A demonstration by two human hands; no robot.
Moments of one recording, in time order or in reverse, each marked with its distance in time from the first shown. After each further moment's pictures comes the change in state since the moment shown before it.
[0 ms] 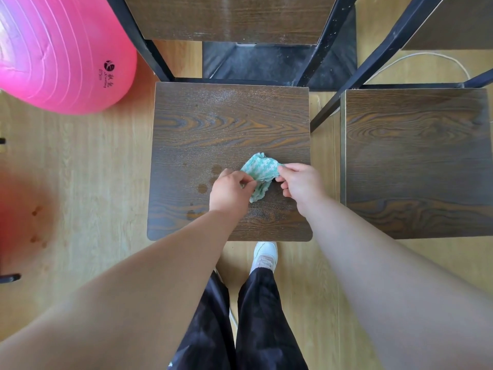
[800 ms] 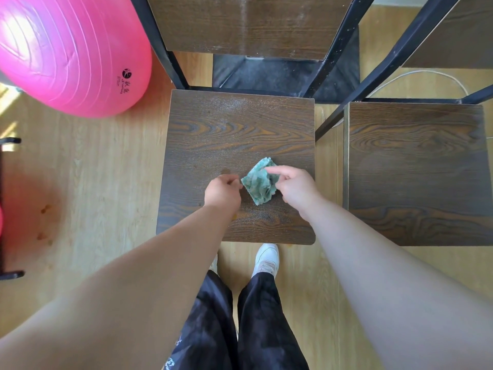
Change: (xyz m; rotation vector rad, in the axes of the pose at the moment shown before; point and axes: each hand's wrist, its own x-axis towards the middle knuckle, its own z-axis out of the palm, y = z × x) left_hand -0.002 -0.008 -0.026 -0.360 0.006 -0.338; right_hand -0.020 -0.011 0.004 -0.361 -0.206 -0.175
